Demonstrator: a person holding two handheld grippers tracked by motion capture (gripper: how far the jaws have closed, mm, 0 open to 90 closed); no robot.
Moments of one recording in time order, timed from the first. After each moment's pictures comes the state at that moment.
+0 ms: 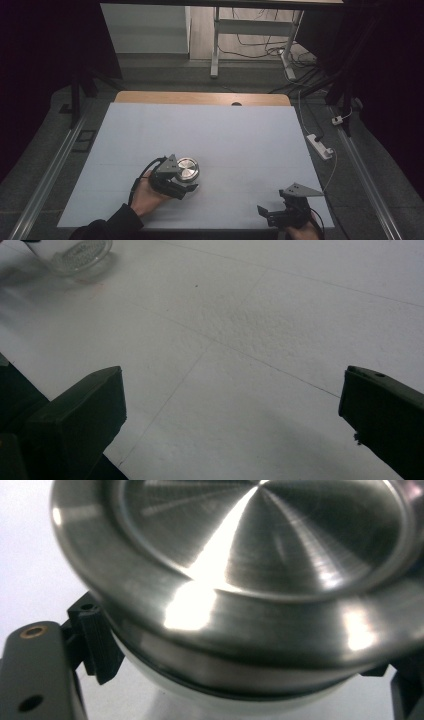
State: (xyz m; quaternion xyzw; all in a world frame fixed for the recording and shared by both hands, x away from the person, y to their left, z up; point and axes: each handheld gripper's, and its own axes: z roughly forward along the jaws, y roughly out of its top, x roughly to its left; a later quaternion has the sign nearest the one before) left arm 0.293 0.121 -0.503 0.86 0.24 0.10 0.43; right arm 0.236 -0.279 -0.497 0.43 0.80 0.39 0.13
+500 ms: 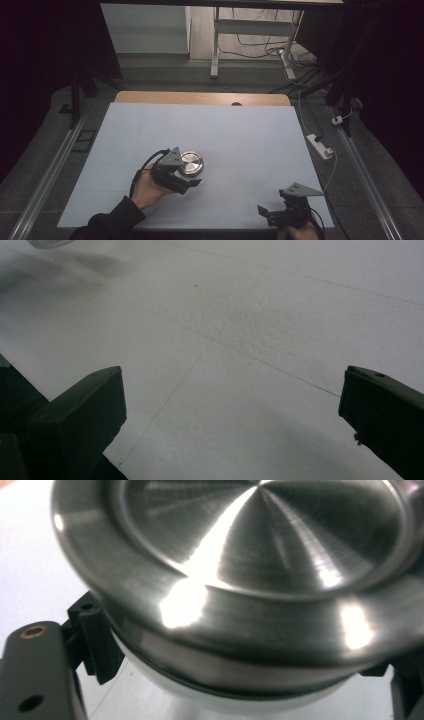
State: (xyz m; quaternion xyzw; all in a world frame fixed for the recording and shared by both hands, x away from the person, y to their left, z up) left arm 0.301 0.112 -0.472 0.87 0.22 0.09 0.44; right arm 0.236 -0.279 -0.498 0.43 0.80 0.39 0.13
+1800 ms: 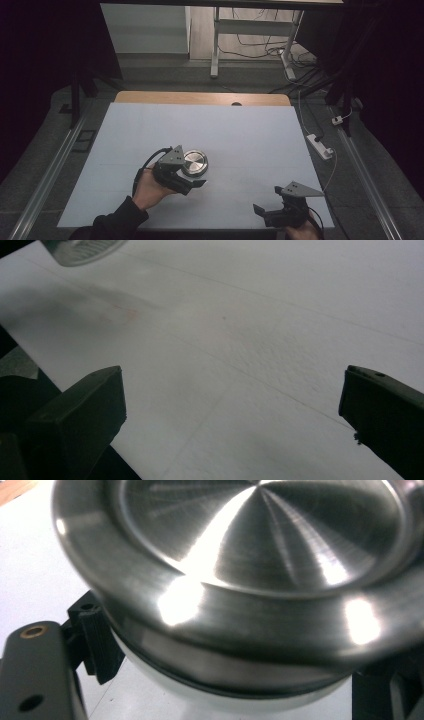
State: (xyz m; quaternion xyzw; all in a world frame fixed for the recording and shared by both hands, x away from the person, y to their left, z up) left arm 0.293 0.105 -0.455 0.86 0.20 0.08 0.46; right arm 0.231 -0.265 -0.481 0.40 0.80 0.43 0.13
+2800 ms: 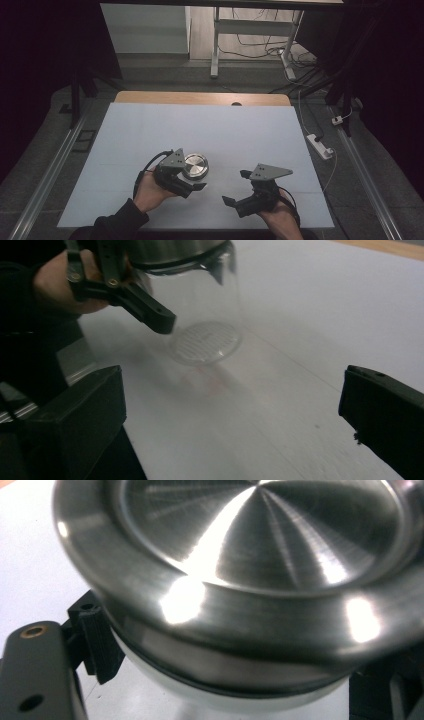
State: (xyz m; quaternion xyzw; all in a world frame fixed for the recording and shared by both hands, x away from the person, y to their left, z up) left arm 0.290 0.103 -0.463 0.86 0.20 0.07 0.46; right arm 0.255 -0.185 -0.439 0.27 0.83 0.48 0.08
